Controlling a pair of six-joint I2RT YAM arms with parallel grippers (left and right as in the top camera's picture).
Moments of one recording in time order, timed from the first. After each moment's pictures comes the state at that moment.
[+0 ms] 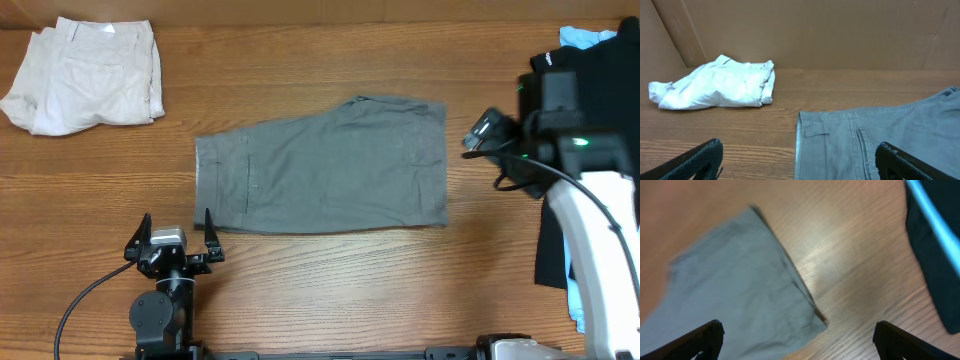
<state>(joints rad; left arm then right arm) 0.08 0.02 0.01 -0.08 -0.01 0.01 0.04 1.42 1.36 -1.11 0.11 0.71</state>
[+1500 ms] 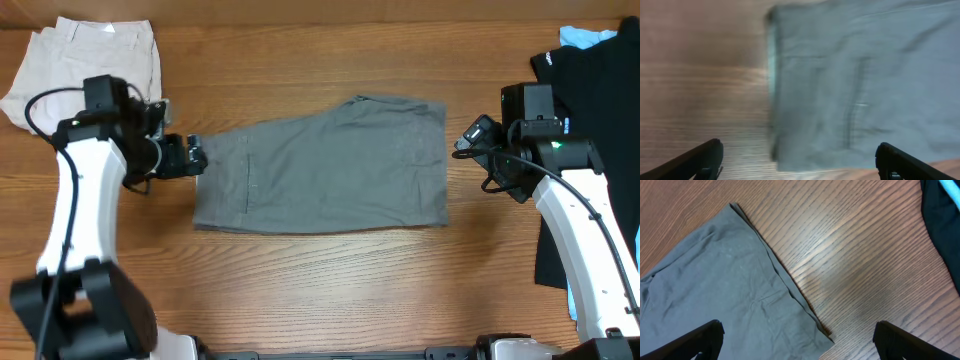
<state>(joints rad) 0.24 1.70 1.36 -1.02 0.25 0.08 0.04 1.44 1.25 -0.97 0.12 0.77</state>
